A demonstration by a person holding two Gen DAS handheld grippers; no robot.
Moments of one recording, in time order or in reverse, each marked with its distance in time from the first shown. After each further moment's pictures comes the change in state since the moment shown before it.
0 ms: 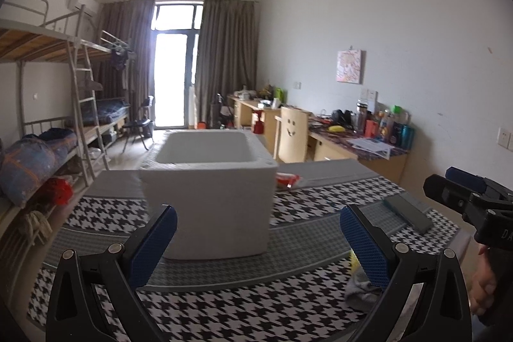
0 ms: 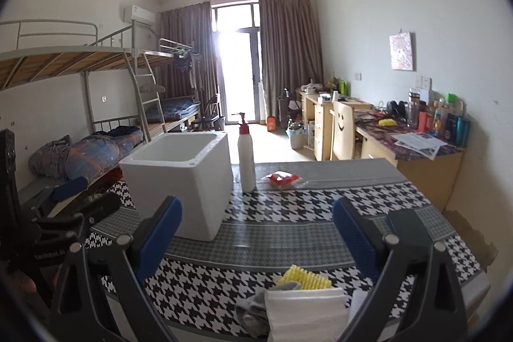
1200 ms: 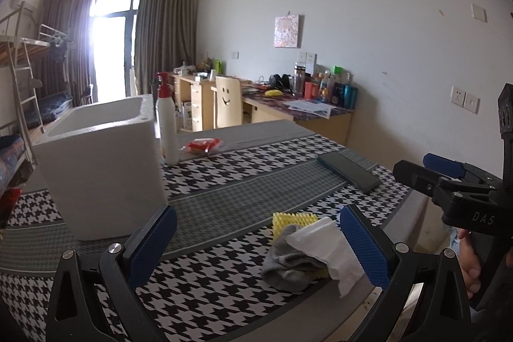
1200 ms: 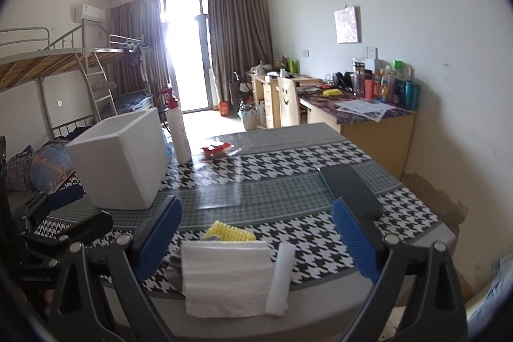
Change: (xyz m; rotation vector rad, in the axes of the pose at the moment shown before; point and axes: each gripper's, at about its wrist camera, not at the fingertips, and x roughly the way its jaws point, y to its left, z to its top) left arm 0.020 -0.077 -0.028 0.106 0.137 -0.246; right arm -0.032 -0.068 -0.040 0.099 0.079 -0.203
